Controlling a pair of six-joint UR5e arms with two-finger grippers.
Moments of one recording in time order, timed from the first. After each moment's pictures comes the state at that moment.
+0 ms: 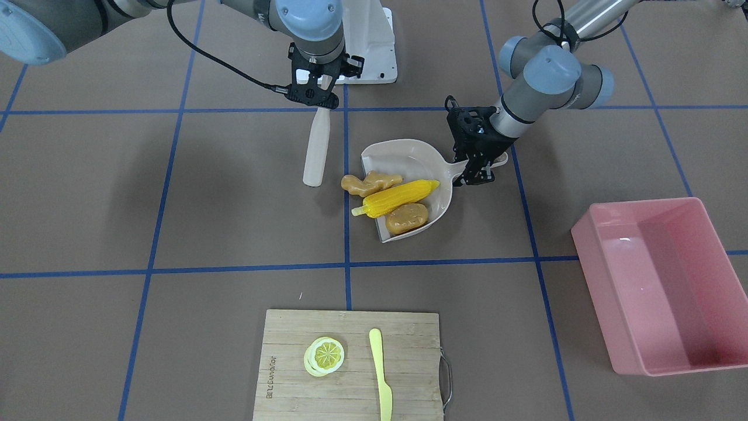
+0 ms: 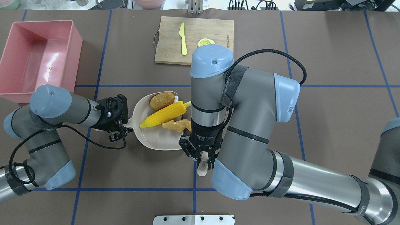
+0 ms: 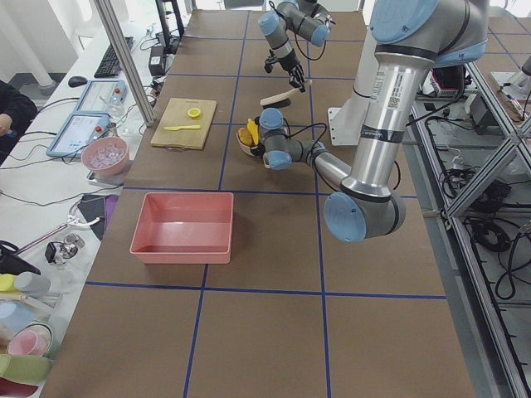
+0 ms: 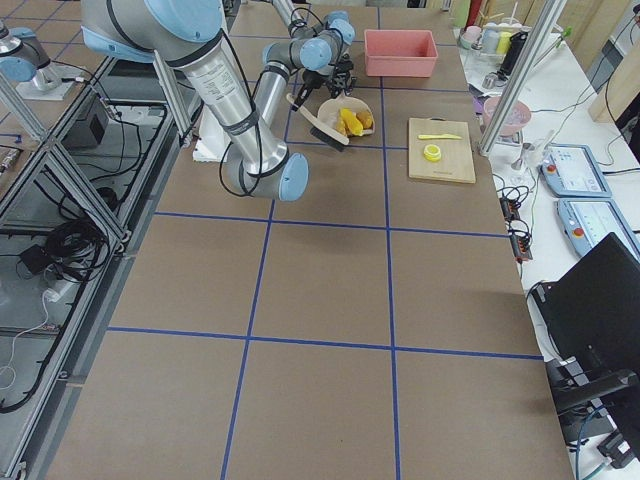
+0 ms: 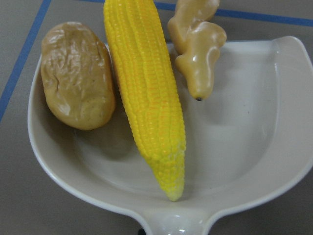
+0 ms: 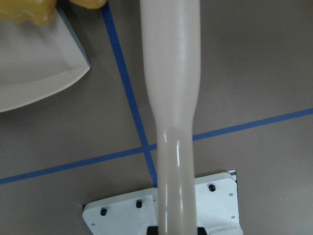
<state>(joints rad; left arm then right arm) -0.60 -1.84 -1.69 -2.26 -1.99 0.12 0.49 -0.73 1.78 -2.12 2.37 1.32</state>
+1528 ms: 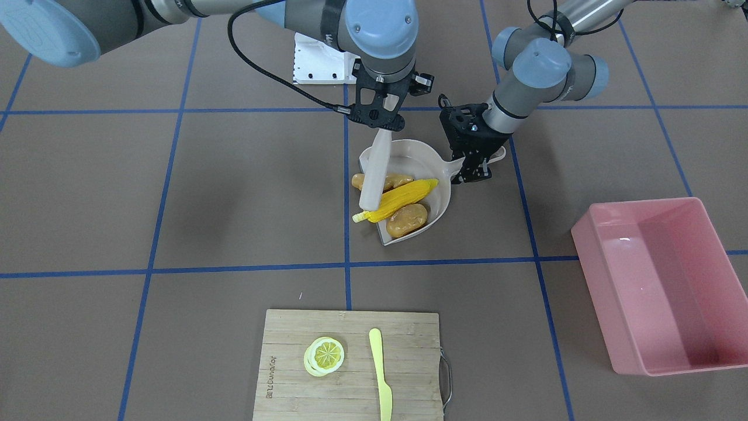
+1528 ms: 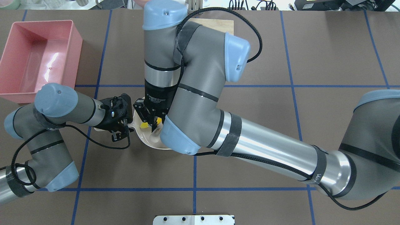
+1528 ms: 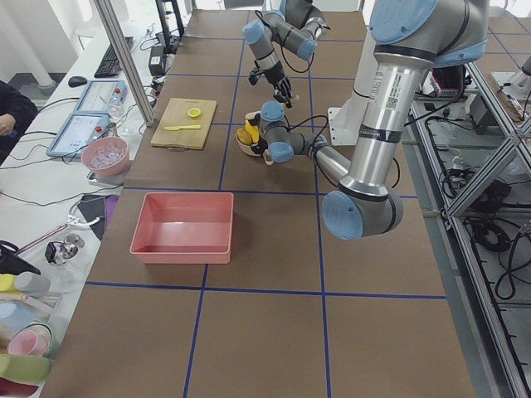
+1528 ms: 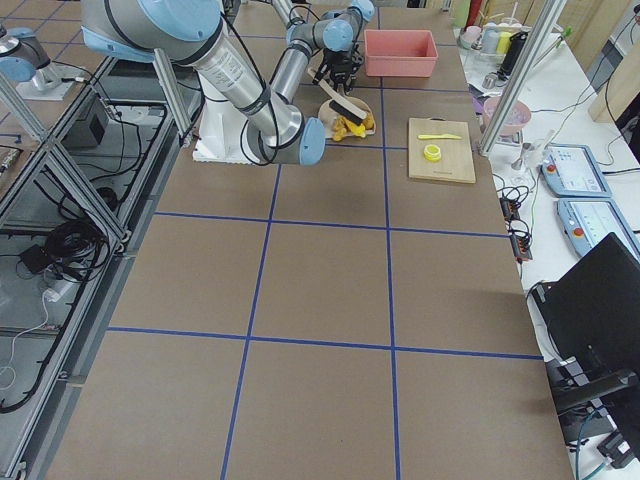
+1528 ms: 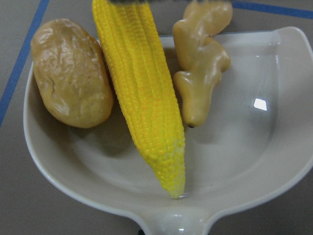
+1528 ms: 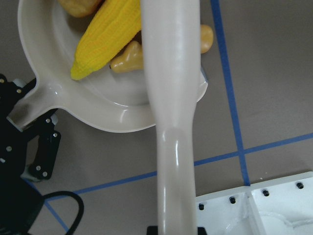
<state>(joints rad) -0.59 -1.86 -1.74 -2.15 -1.97 0.12 0.60 -0.52 1.55 -1.98 2.46 1.42</state>
